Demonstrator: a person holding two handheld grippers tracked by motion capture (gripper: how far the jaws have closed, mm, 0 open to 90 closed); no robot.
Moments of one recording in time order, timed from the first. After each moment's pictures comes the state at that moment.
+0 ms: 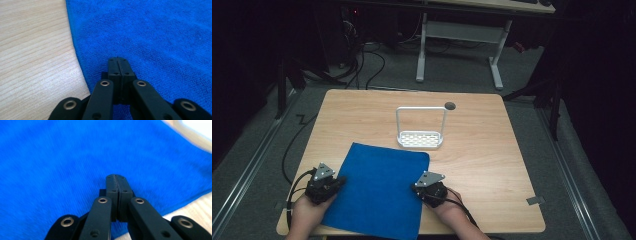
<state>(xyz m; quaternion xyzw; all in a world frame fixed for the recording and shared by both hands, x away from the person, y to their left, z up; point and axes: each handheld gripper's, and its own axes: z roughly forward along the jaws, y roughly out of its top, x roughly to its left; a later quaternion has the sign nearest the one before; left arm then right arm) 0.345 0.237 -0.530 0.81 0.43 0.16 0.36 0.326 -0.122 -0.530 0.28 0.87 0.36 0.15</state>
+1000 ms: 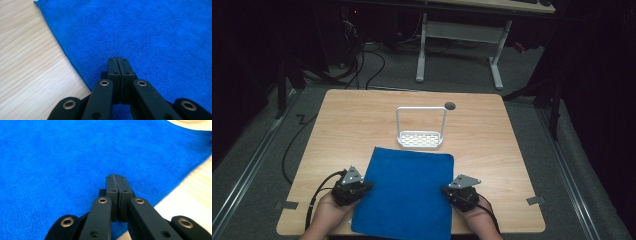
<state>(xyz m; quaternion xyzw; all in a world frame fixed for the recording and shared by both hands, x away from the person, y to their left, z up) 0.338 0.162 -0.529 0.86 0.32 0.11 0.38 0.304 -0.211 -0.526 0.37 0.85 0.35 0.17</state>
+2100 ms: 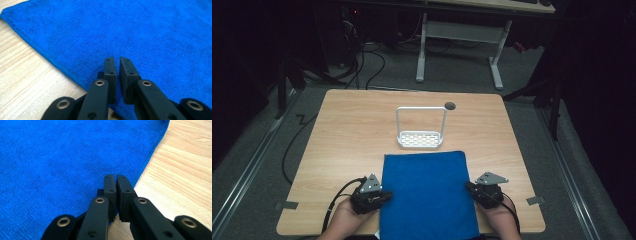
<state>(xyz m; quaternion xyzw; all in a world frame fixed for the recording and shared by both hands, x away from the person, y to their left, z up) 0.320 0.119 -0.529 0.87 0.28 0.07 0.40 0.305 -0.276 -0.525 0.43 0.81 0.33 0.20</state>
